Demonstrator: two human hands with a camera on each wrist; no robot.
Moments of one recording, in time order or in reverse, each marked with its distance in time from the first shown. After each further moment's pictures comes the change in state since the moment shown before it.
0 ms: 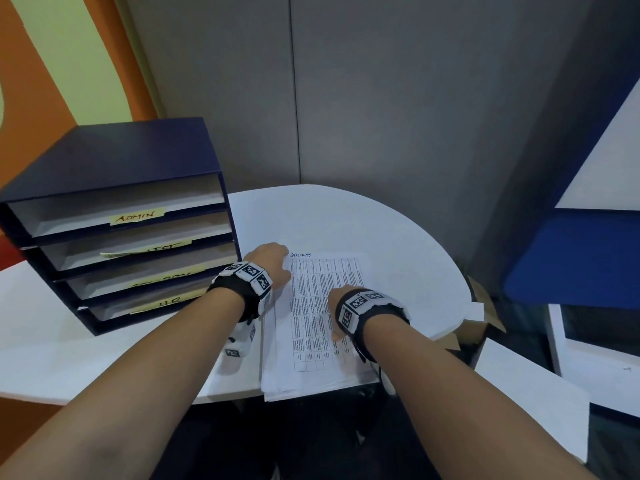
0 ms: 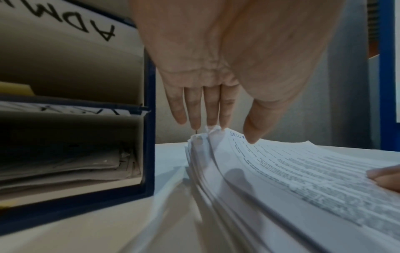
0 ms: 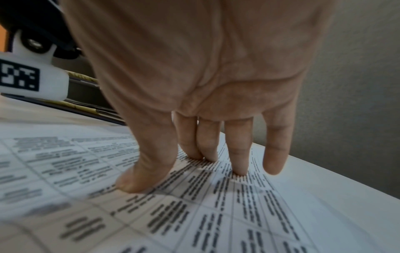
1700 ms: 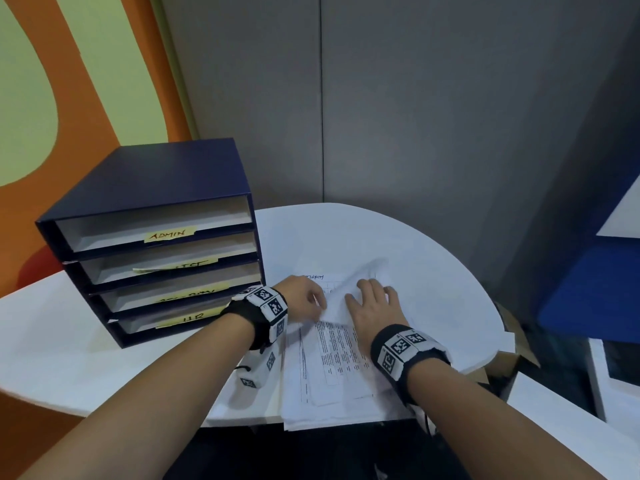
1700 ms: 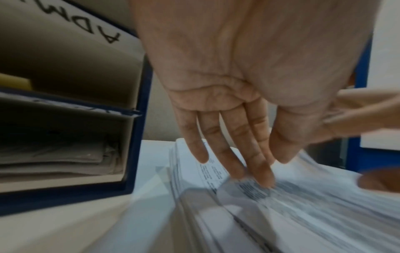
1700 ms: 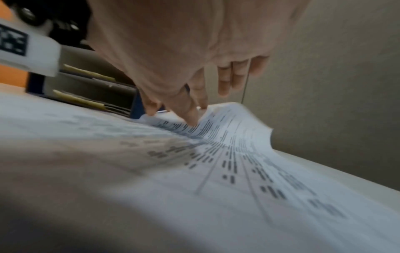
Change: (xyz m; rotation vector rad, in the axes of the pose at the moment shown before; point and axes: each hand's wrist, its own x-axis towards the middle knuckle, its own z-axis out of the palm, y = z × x) left_hand -0.020 0.001 -0.006 -0.299 -0.187 0.143; right_hand -0.026 0.009 0.007 -0.256 0.549 -0.161
